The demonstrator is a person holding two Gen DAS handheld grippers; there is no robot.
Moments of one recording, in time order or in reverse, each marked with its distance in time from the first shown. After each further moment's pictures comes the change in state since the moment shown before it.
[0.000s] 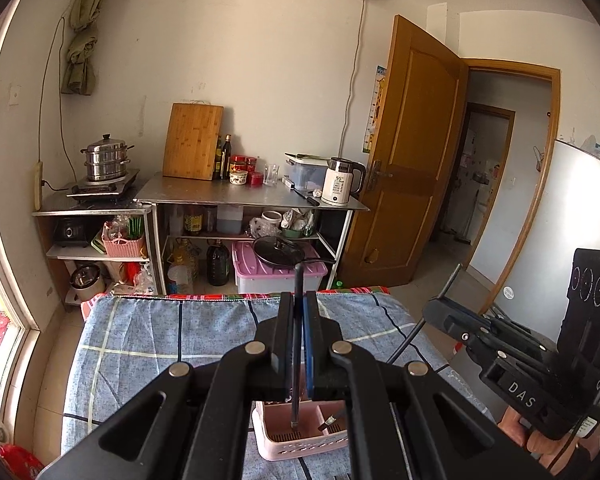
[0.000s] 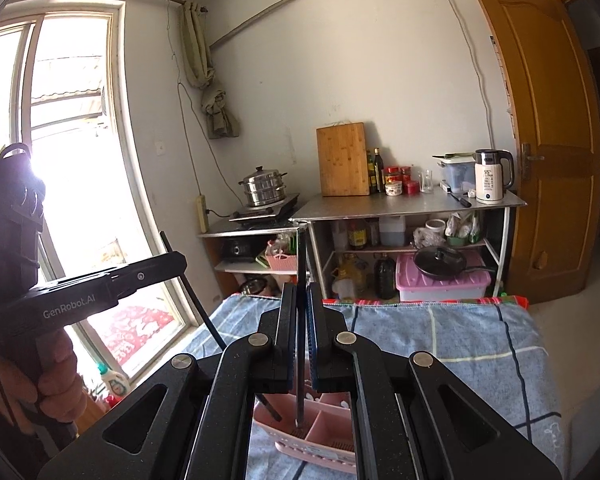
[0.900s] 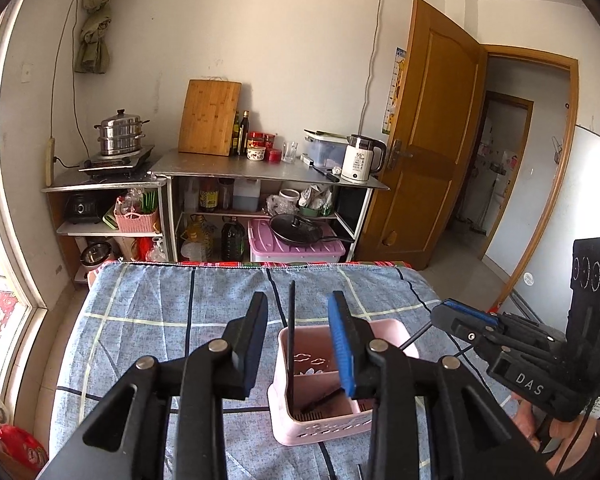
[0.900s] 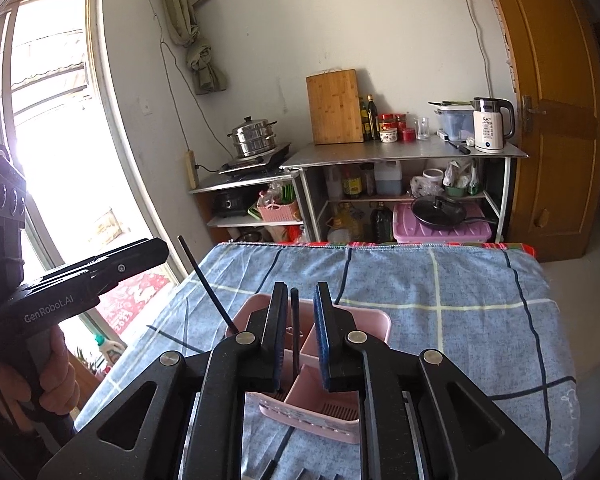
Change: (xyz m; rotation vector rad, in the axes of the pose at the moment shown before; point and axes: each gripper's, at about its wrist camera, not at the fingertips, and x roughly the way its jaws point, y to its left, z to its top) left arm 0.021 0.017 -0.044 -0.018 0.041 0.060; right arm 0.032 -0.024 -0.040 0.038 0.164 -0.012
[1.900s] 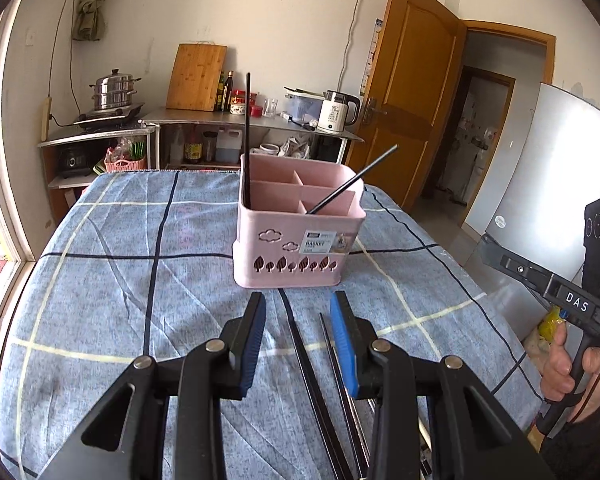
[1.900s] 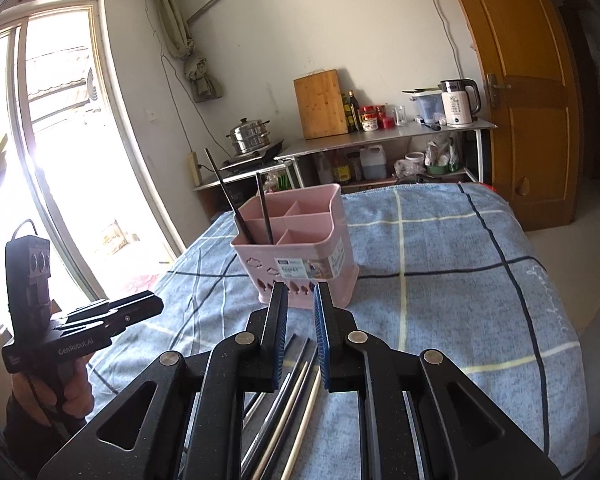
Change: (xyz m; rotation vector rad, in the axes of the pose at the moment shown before) left arm -0.062 -0.031 -0.160 -0.008 0.109 -0.062; right arm -0.114 -0.022 -0.132 0.069 -0.018 0.006
